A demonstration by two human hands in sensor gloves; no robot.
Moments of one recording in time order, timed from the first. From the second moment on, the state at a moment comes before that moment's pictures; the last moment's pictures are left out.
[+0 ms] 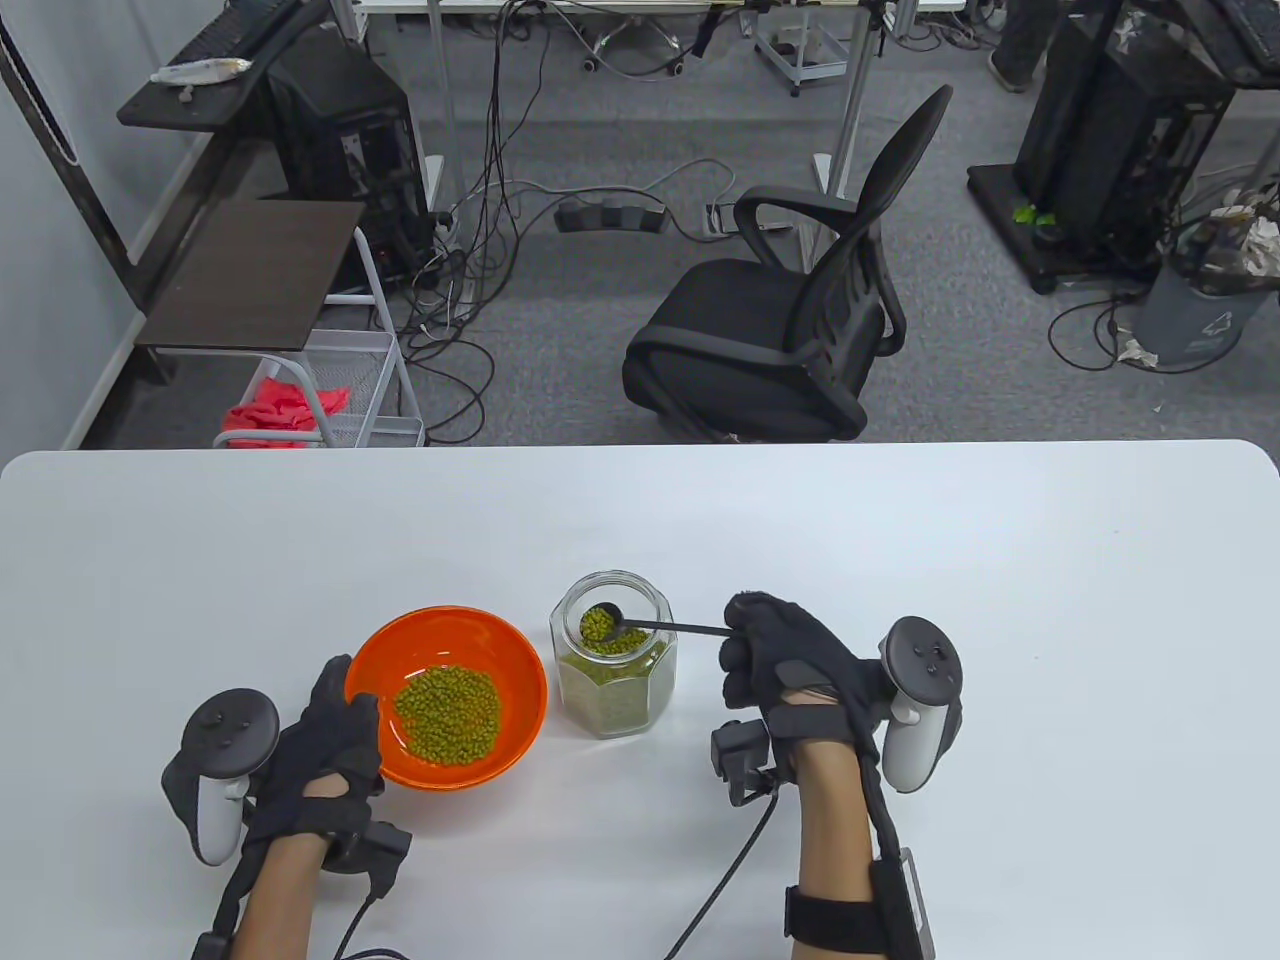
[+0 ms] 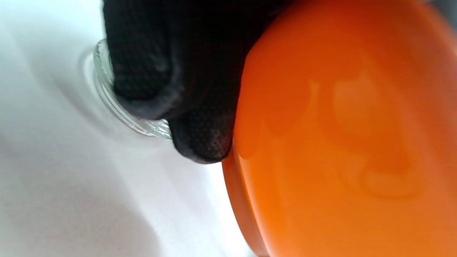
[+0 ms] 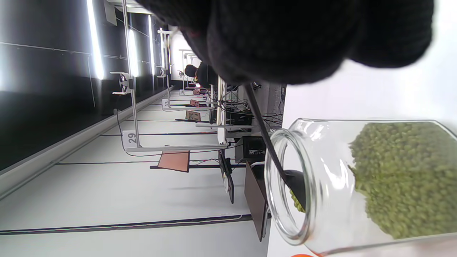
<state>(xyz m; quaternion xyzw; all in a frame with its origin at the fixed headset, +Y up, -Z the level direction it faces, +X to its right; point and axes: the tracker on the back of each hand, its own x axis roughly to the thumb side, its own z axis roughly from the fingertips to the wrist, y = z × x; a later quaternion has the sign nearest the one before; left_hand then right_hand) -0.332 -0.720 -0.316 -0.01 0.07 0.49 0.87 0.138 -0.670 -0.336 -0.09 0.00 0.68 0.72</state>
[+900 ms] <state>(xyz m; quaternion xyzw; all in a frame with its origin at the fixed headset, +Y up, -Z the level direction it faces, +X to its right) -0.331 -0.720 -0.316 -0.02 0.07 0.49 0.87 0.103 -0.642 -0.328 0.00 0.01 0.68 0.73</state>
